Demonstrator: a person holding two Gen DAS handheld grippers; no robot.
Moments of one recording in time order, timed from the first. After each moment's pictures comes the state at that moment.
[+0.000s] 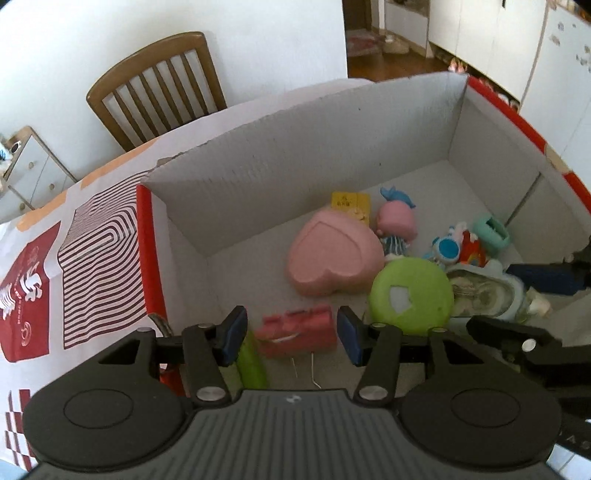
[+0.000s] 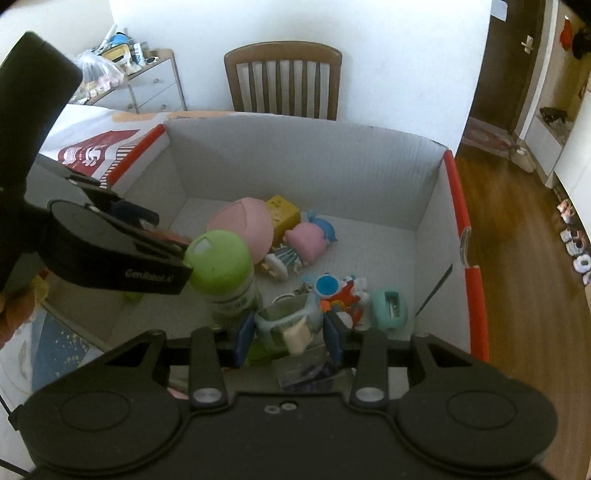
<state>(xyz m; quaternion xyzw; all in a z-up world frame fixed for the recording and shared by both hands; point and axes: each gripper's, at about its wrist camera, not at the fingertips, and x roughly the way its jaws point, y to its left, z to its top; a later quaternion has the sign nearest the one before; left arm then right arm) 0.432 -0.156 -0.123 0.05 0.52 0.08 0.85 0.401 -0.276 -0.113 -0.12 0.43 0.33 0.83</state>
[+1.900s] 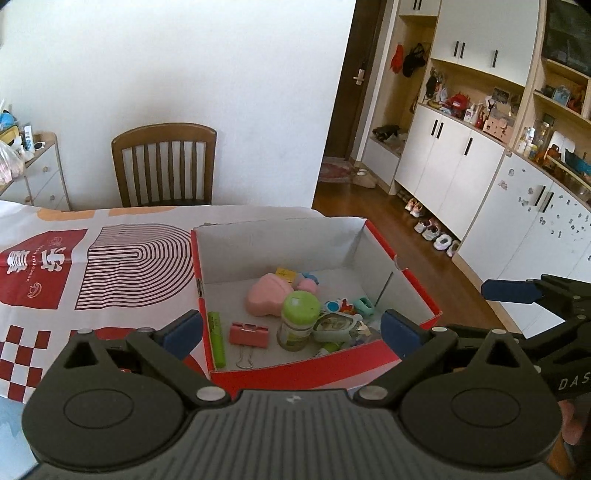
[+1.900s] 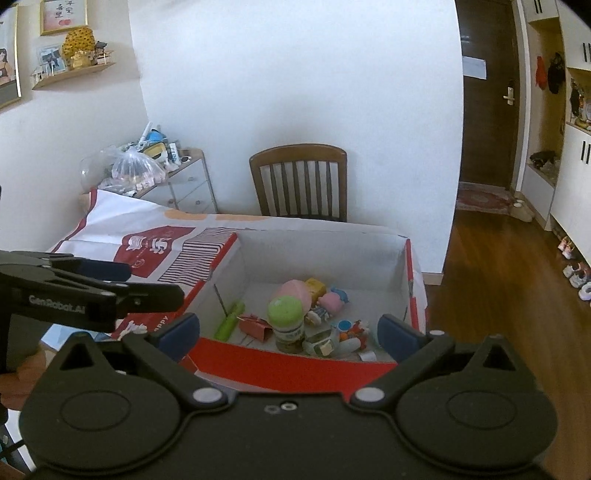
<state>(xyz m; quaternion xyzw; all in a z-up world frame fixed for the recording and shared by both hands) 0.261 -0.171 -0.002 -0.09 0.33 0.05 0.94 0.302 -0.347 -0.010 -0.03 0.31 0.36 0.88</state>
